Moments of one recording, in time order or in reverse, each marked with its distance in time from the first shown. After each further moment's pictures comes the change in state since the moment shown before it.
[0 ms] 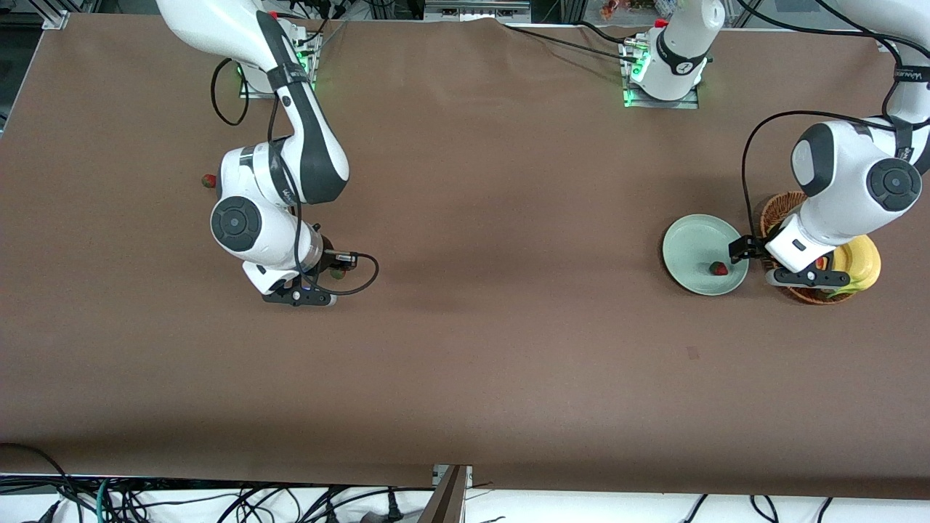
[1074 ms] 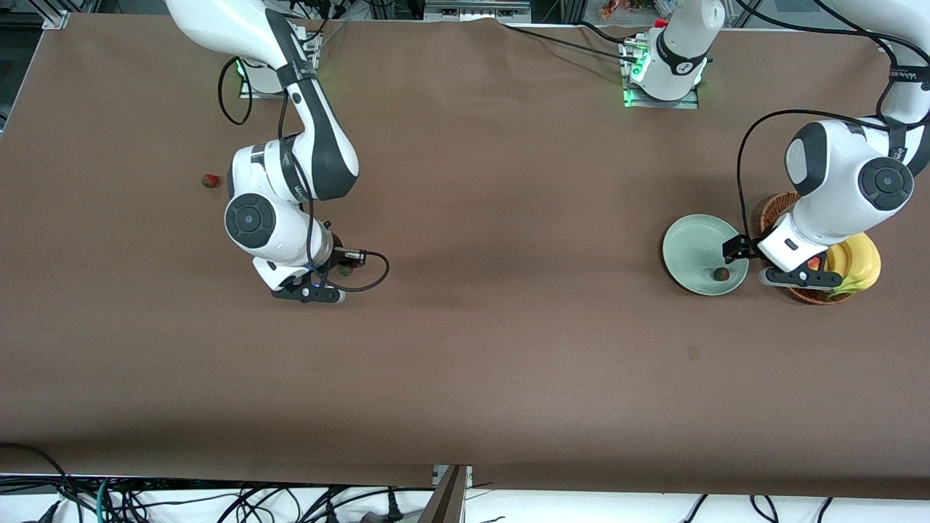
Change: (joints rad) left arm -0.004 0.000 -0.015 0.000 0.000 0.000 0.000; right arm 0.031 0.008 0.004 0.007 0.000 0.001 0.080
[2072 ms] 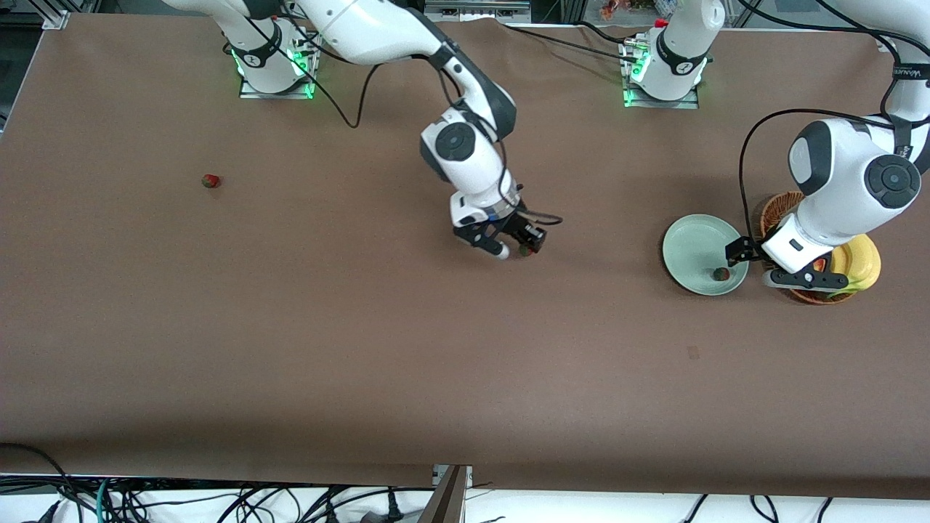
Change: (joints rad) left arm 0.000 -0.004 -0.001 0.017 -0.013 0.000 0.000; right arm 0.223 0.365 0.335 0.329 0.002 0.703 0.975
